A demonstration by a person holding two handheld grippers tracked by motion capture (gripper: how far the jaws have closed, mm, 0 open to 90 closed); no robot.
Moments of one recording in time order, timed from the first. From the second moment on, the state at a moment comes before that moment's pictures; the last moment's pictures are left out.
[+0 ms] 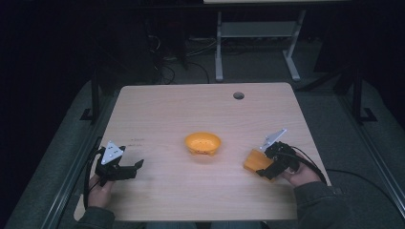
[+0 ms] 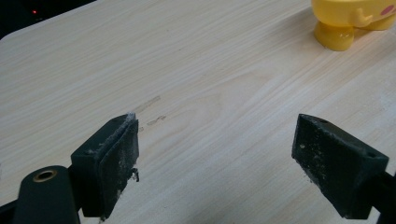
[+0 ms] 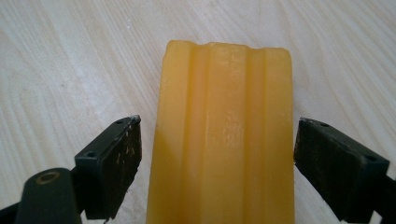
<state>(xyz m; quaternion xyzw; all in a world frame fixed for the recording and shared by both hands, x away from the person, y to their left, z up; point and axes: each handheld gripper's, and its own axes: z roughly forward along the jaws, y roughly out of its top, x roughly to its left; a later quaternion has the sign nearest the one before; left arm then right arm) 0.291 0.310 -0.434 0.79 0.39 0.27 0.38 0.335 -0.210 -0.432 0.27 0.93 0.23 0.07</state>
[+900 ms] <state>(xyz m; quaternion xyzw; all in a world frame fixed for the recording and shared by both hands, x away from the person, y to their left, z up) 0.290 0.311 -0.433 0.79 0.39 0.27 0.38 0.347 -0.199 -0.449 0.27 0.94 0.19 0.05</state>
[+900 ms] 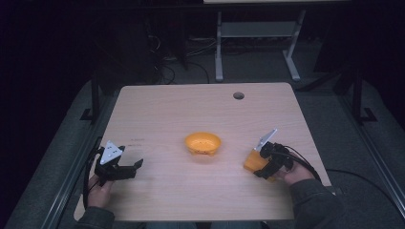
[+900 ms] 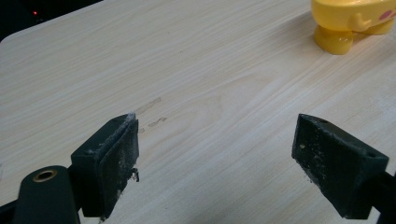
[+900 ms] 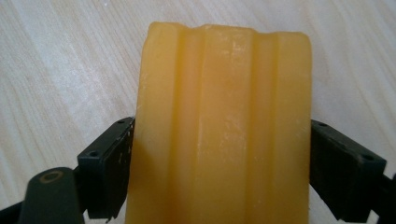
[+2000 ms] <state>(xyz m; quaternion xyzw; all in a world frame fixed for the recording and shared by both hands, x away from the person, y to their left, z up) 0.290 0.311 -0.433 0.79 0.40 0.27 0.38 0.347 -0.193 -0.443 0.25 0.95 0.19 0.05</state>
